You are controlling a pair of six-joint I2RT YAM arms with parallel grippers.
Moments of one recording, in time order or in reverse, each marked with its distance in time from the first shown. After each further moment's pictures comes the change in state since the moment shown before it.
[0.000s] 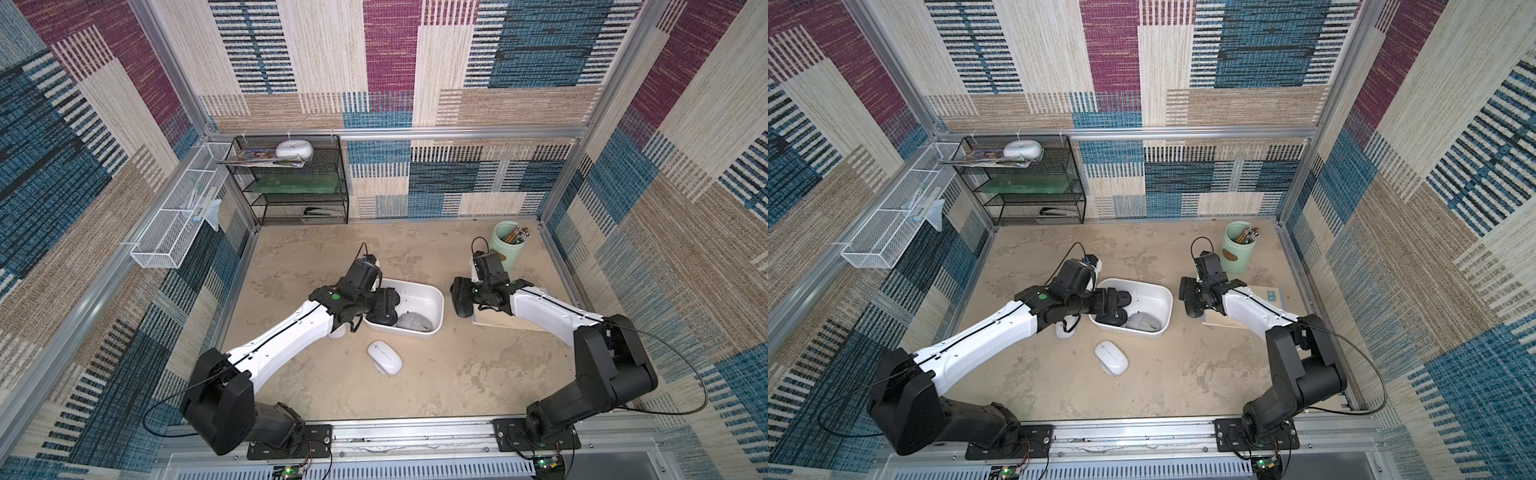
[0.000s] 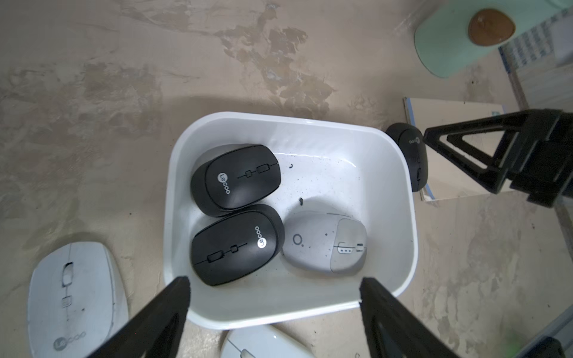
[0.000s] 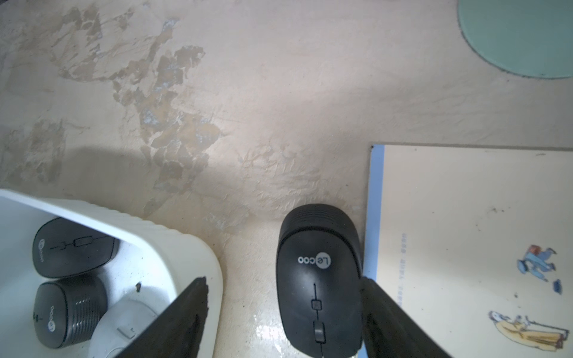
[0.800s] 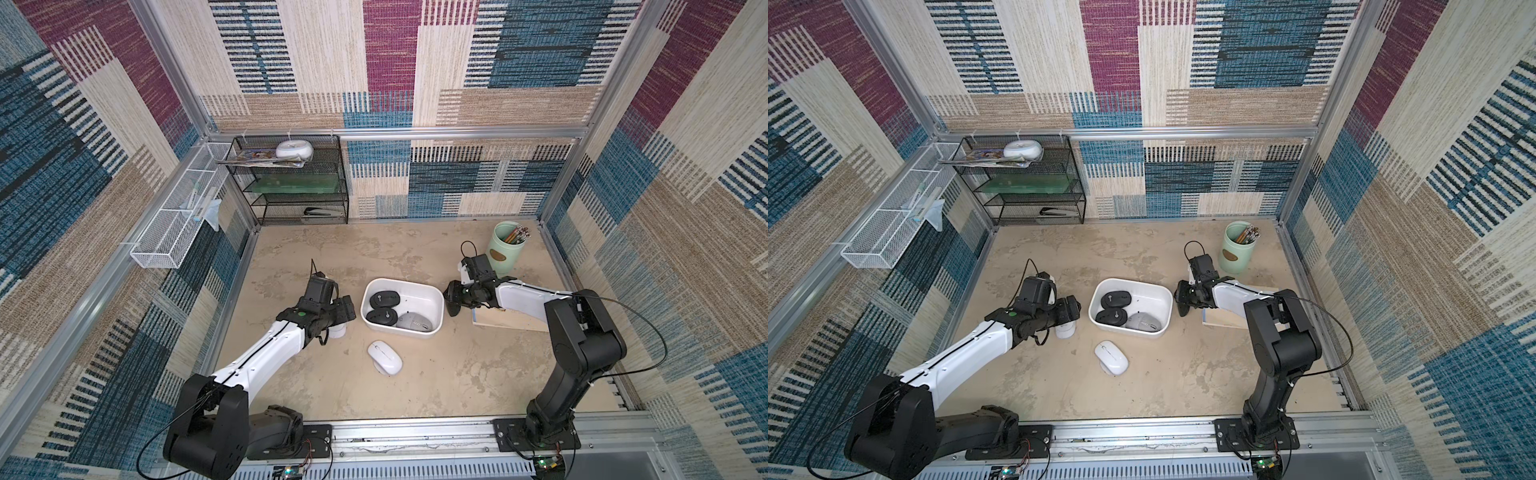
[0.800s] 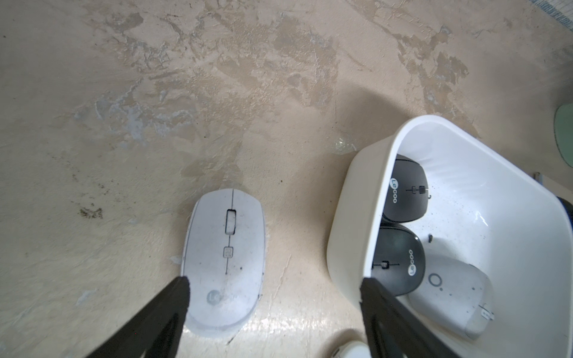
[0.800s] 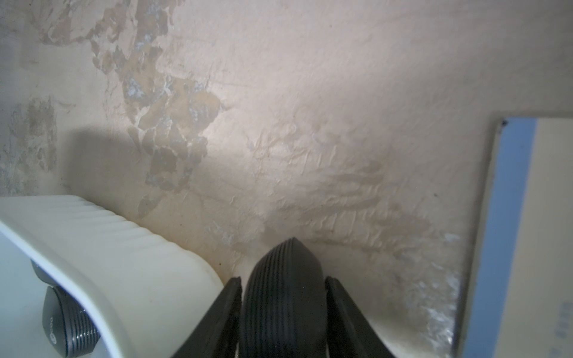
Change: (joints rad) left arm 0.333 -0.179 -0.371 0.157 0.012 -0.084; right arm -0.021 0.217 0.059 0.071 -0.156 0.057
